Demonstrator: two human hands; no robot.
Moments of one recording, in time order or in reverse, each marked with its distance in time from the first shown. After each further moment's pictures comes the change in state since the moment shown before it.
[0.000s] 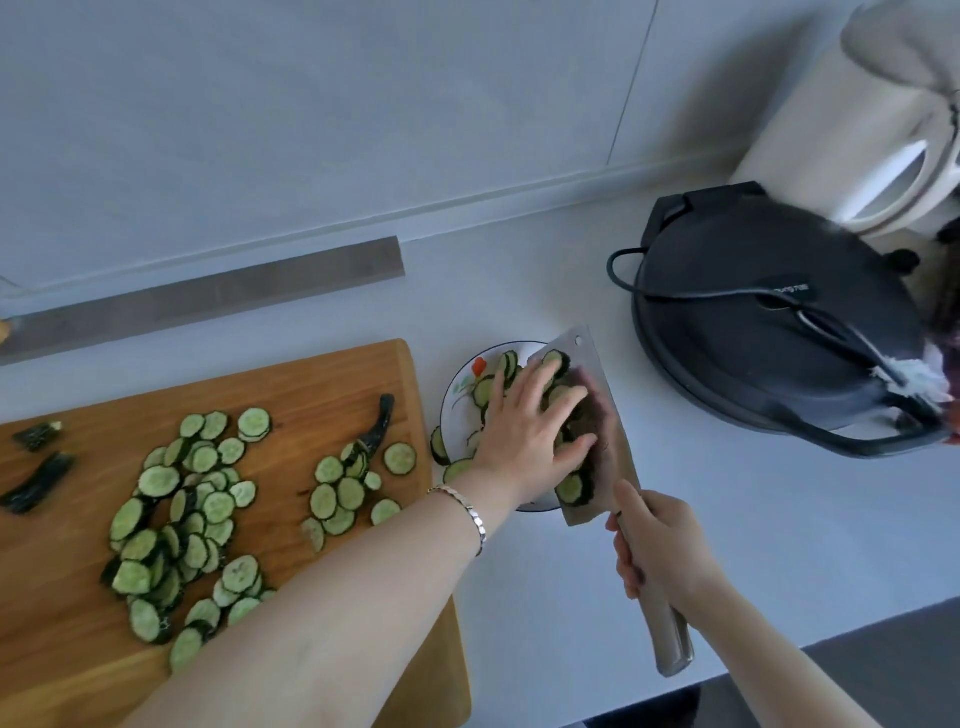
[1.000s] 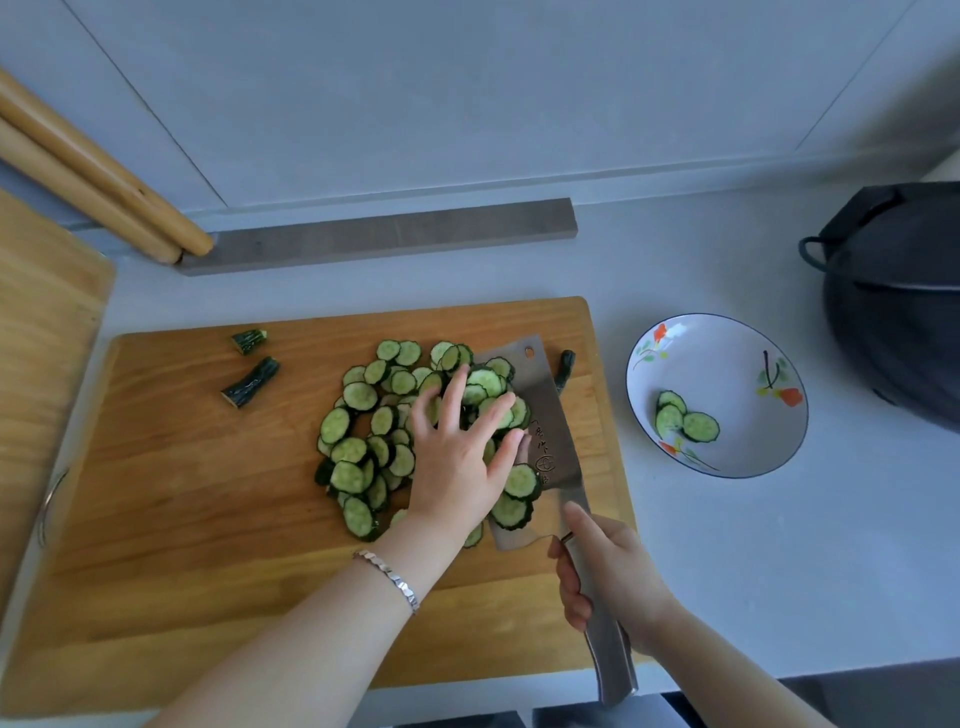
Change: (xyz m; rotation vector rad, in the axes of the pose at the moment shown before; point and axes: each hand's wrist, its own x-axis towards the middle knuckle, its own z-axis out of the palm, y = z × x) left_hand -0.183 -0.131 -0.118 0.063 0.240 -0.398; right_hand -0.074 0.015 0.201 0.143 -0.427 0.025
